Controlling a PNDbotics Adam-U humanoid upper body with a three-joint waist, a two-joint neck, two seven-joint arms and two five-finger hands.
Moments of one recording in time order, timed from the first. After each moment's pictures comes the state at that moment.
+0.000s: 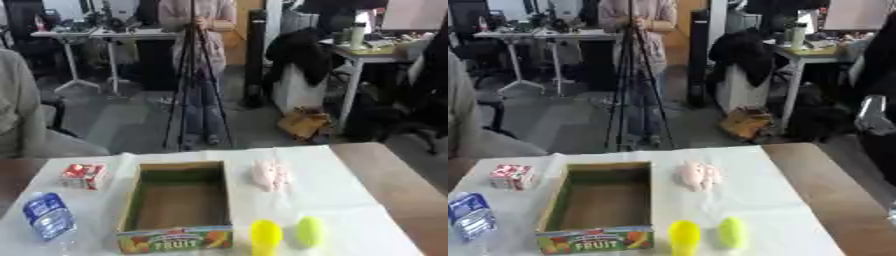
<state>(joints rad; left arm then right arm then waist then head) -0.12 0.35 0.30 -1.98 -0.21 -0.25 0.42 -0.26 -0.47 -0.18 -1.98 0.48 -0.17 -0.54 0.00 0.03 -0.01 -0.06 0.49</state>
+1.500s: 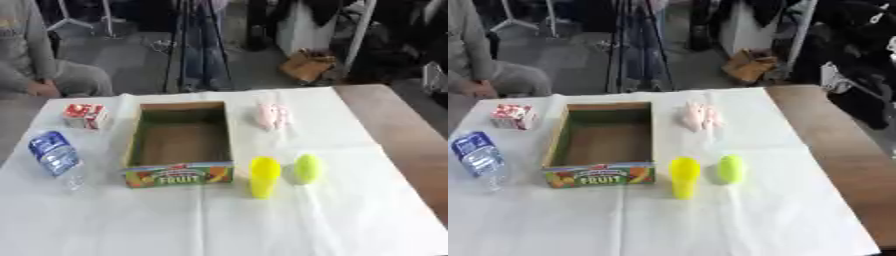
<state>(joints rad) -0.12 0.34 0.28 -1.98 -0.18 -0.25 0.34 -0.22 -0.59 -0.12 -1.98 0.49 -0.06 0.01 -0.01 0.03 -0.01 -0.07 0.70</state>
